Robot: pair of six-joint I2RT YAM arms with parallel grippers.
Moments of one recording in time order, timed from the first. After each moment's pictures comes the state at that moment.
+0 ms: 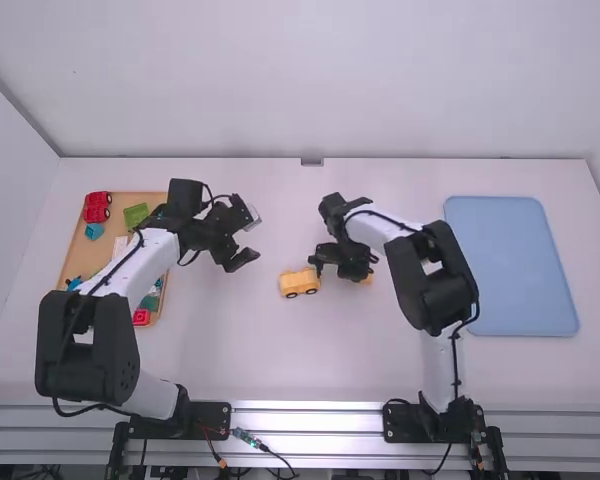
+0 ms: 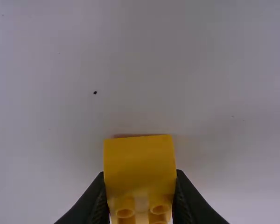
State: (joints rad) left arm -0.03 1.57 1.01 -0.46 0.52 0.86; right arm 0.47 2.13 1.40 -0.91 0.11 -1.01
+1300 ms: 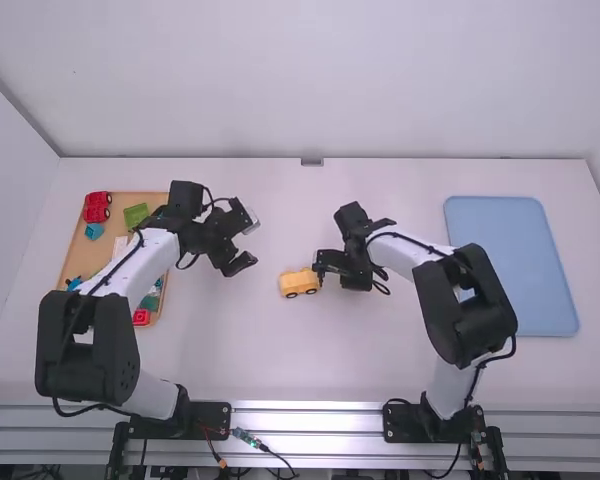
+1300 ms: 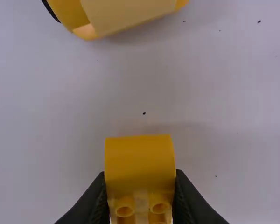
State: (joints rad) left arm -0.03 1.57 1.01 -0.55 0.51 0.86; right arm 0.45 1.89 1.11 -0.66 -0.07 -1.07
